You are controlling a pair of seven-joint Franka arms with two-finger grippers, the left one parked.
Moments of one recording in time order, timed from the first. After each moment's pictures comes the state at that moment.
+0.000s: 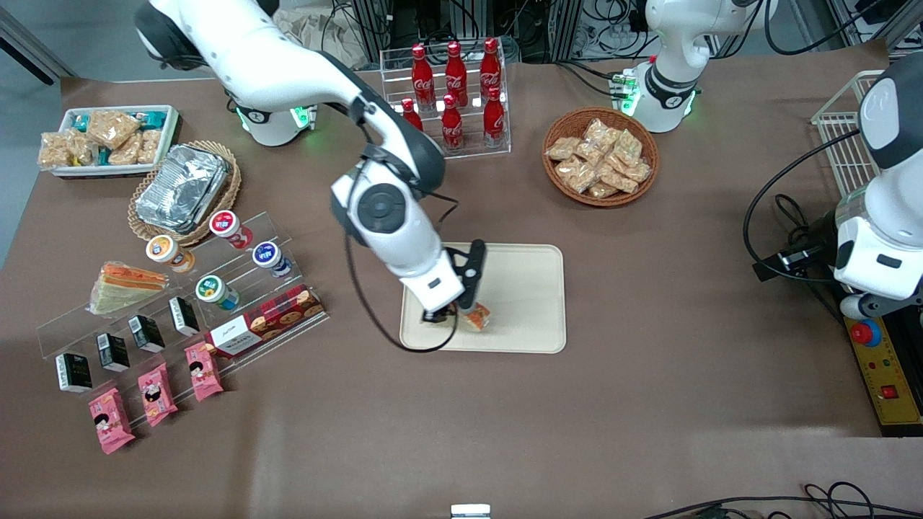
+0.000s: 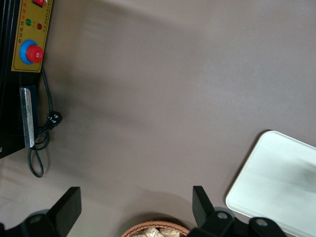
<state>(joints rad) 0.59 0.68 0.13 -1.39 -0.03 2.24 -0.62</state>
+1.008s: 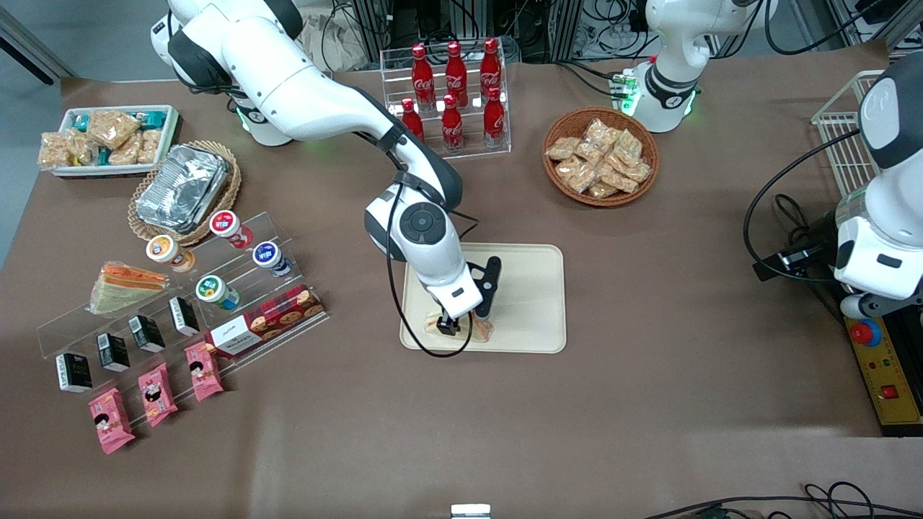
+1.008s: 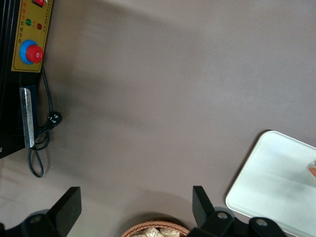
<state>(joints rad) 0.61 0.78 0.12 -1.38 -0.08 2.33 -0.49</state>
